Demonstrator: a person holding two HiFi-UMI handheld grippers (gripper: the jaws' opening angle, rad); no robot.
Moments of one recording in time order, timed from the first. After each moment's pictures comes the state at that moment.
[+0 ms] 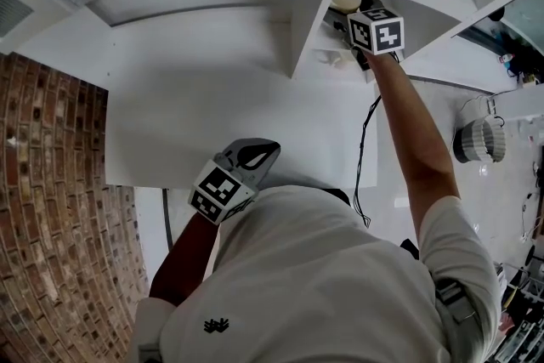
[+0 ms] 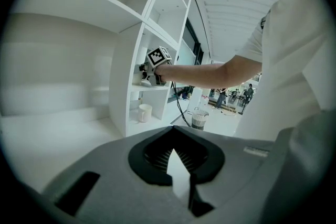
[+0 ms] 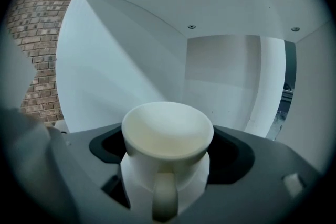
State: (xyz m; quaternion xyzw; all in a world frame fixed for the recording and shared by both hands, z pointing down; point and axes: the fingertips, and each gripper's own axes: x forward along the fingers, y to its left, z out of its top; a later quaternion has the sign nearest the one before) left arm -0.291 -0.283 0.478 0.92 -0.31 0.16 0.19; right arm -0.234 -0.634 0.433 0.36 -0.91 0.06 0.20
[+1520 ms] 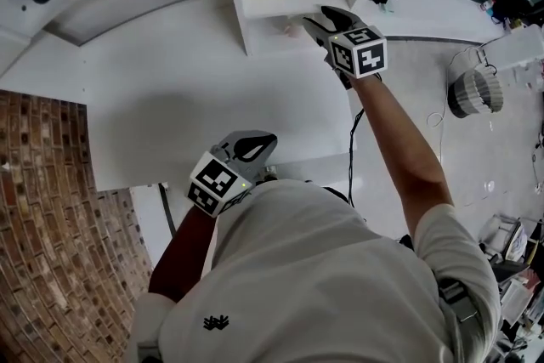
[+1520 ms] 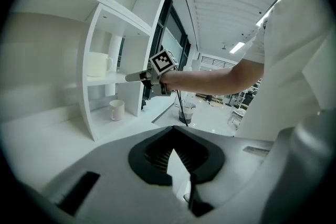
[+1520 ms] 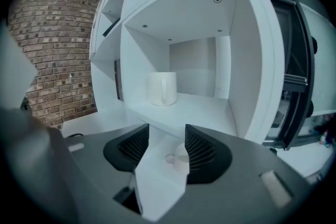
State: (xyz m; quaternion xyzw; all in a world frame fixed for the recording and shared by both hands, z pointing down) left arm -0.180 -0.238 0.488 0.93 -0.24 0.20 0.18; right arm -0.101 -0.514 0.474 0.41 -0.89 0.10 0.18
